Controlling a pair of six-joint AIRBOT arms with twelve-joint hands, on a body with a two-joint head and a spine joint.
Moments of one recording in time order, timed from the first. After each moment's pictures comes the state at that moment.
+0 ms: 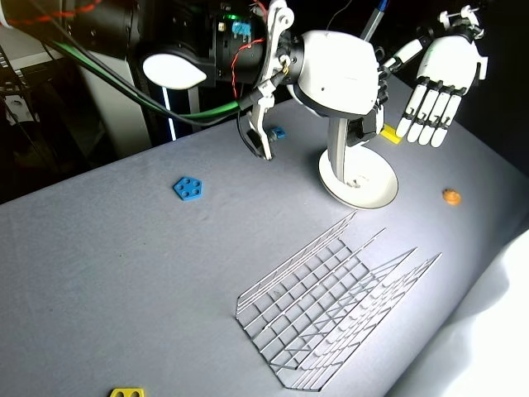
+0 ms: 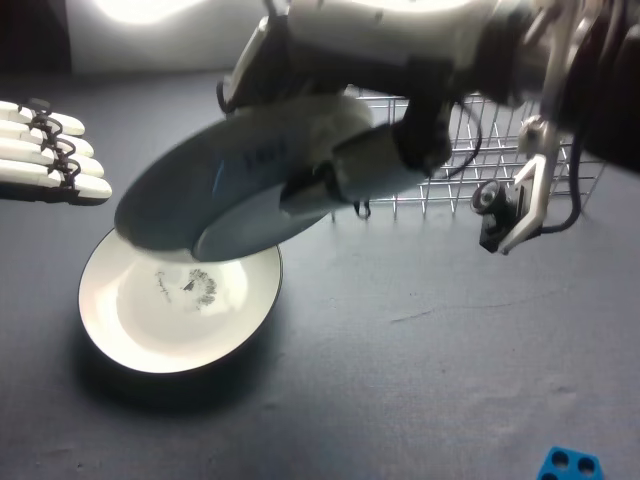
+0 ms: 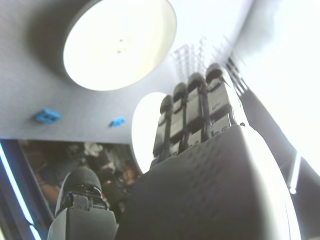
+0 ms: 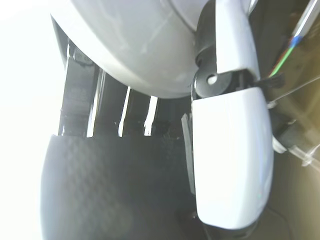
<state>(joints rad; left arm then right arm) 0.51 -0.76 1.50 1.40 -1.02 -0.22 -0.08 -1.09 0.83 0.48 0.26 -1.14</state>
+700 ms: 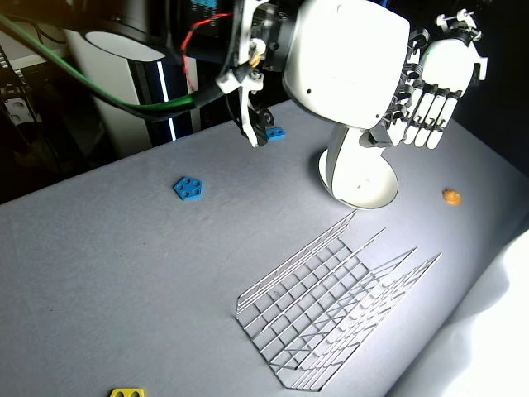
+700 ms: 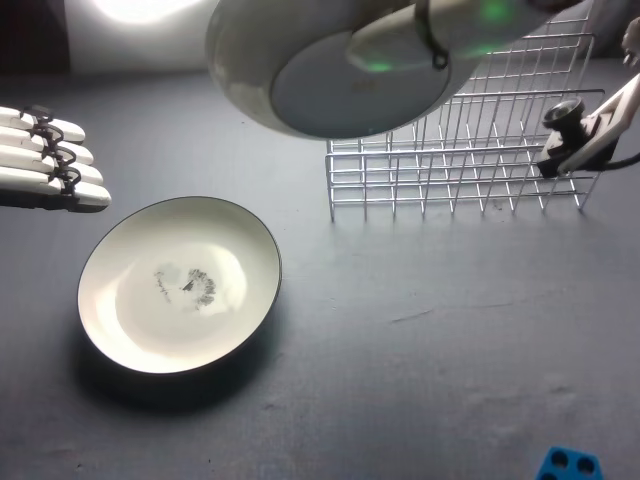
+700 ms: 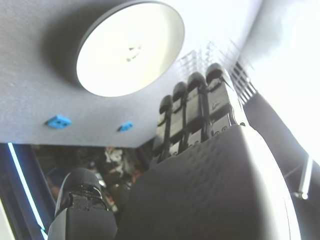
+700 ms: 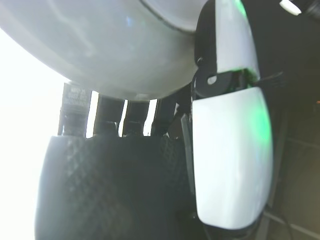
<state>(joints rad) 0.52 -0.76 1.50 1.42 -1.01 -0.21 0.01 -0.95 0.86 0.71 0.29 -1.08</state>
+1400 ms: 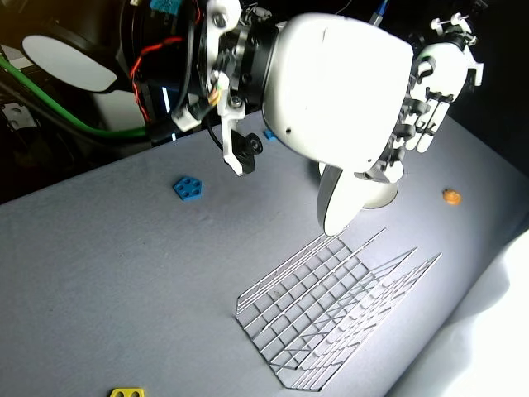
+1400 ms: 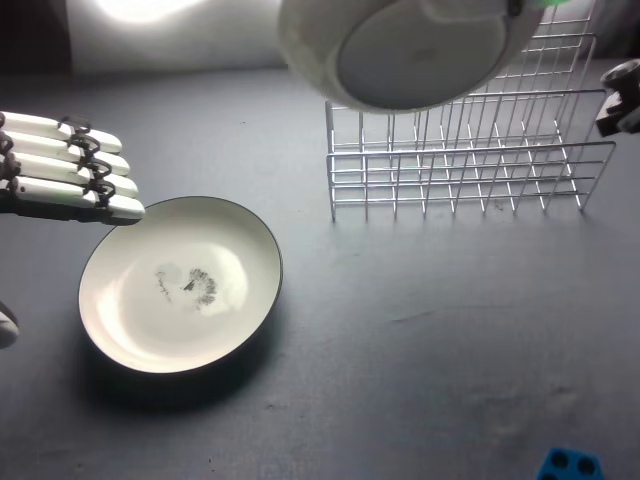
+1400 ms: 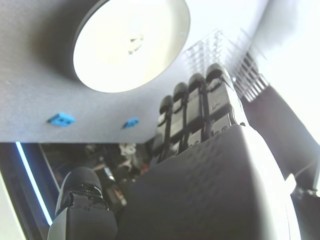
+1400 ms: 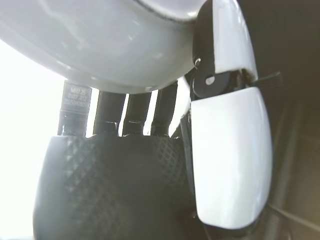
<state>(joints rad) 0.49 -0.79 1.47 1.45 -1.02 -0.20 0.01 -0.91 0.98 0.38 0.21 -0.69</state>
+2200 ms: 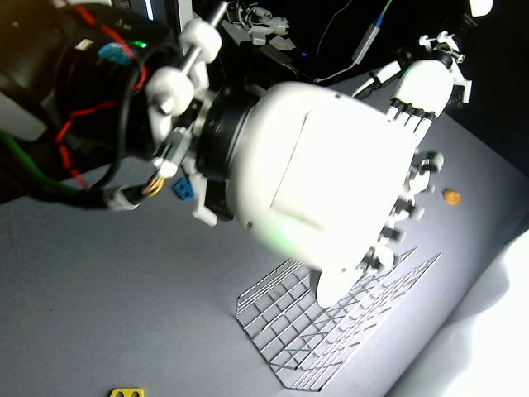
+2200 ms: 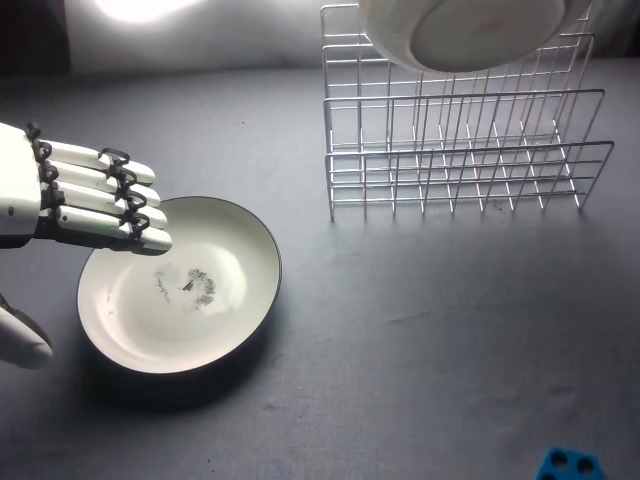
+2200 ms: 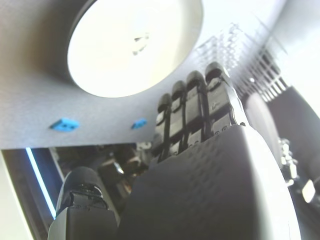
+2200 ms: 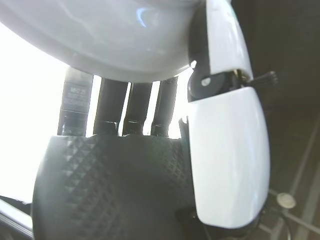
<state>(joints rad) 0.53 -0.86 1.50 1.45 -1.00 -0.17 -0.01 -0.91 1.14 0.01 0.17 -0.31</state>
